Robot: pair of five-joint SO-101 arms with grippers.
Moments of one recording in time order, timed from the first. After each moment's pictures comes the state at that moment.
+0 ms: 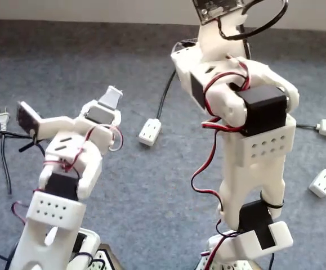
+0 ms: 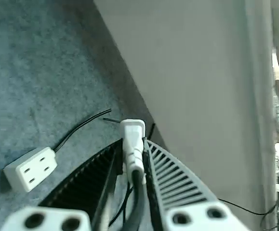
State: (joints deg) left arm 8.1 -55.9 53.8 32.2 77.7; right arm -21.6 -3.0 -52.8 89.1 11.6
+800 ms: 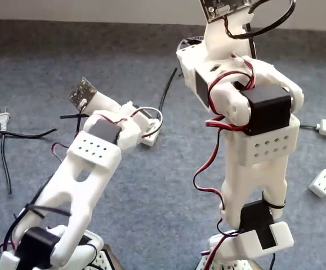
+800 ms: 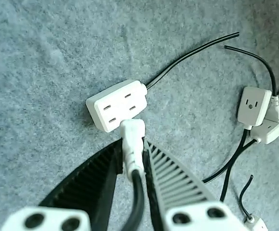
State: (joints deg) left arm 17.1 -19.3 31.7 51.0 77.5; right arm -20.3 -3.0 -52.9 88.7 11.6
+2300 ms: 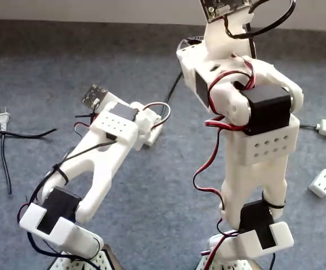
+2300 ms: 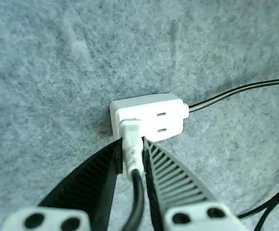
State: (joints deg) left arm 16.8 2.2 20.7 54.0 84.9; right arm -20.5 -3.0 -52.9 88.7 11.6
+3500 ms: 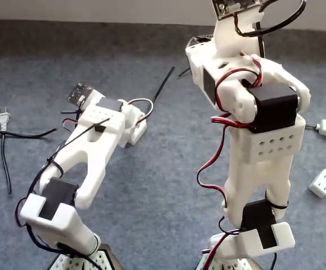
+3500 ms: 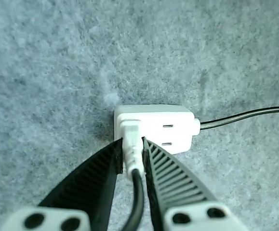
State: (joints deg) left arm 8.5 13.1 17.2 56.1 78.9; right arm -17.8 -3.0 -52.9 88.7 11.6
